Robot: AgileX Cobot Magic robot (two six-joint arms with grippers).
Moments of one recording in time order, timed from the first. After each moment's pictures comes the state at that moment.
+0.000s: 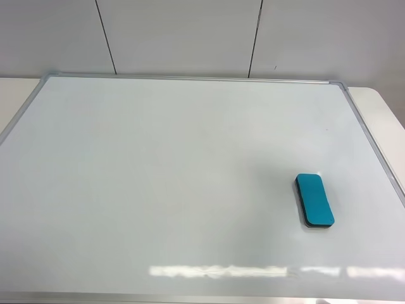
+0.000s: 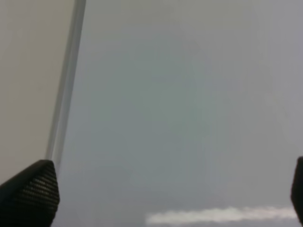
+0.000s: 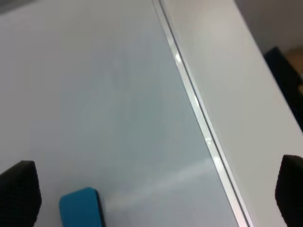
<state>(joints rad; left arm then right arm) -0.09 -0.01 -0.51 0.07 1.06 -0.04 -0.18 0.70 -0.74 0.06 0.82 0.12</state>
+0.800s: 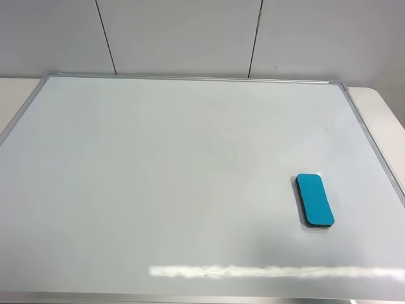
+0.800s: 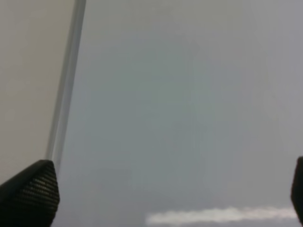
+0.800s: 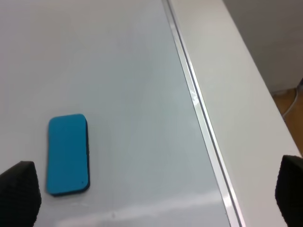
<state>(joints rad) -0.09 -0.01 -0.51 0.07 1.06 -0.04 -0.23 0.00 -0.61 0.09 1.20 -0.08</state>
